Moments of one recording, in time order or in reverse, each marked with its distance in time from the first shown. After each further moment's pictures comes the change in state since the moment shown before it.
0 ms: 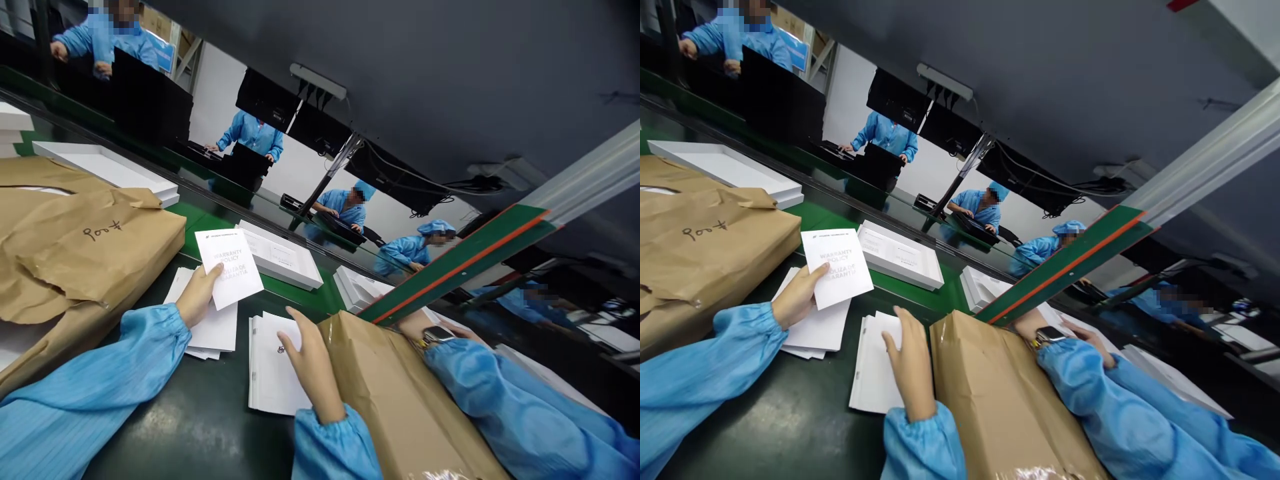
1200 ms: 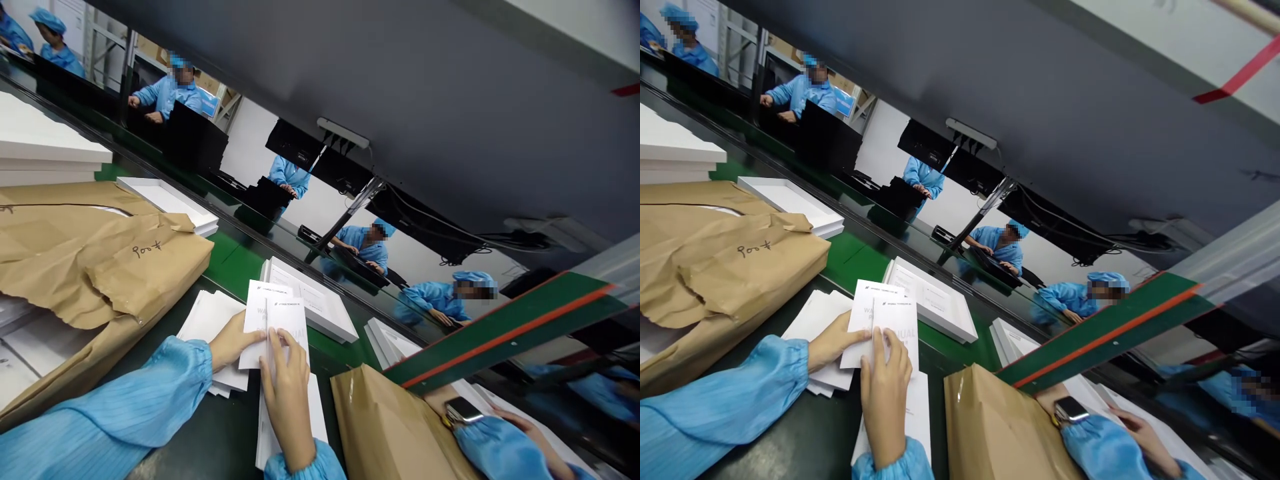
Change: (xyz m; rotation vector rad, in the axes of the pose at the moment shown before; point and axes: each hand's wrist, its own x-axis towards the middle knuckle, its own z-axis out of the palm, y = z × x) left_hand -0.004 -0.028 -0.003 0.125 -0.420 0.102; right_hand 0.017 -0.037 0.037 -0.164 0.127 -0.315
